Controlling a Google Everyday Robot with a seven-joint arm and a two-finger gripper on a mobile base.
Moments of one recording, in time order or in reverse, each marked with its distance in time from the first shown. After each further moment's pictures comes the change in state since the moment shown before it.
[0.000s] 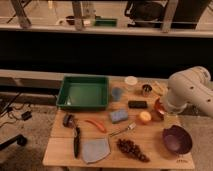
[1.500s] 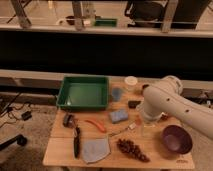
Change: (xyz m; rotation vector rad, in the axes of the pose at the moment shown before) arm -0.116 0.044 0.007 -0.007 -0.101 -0.149
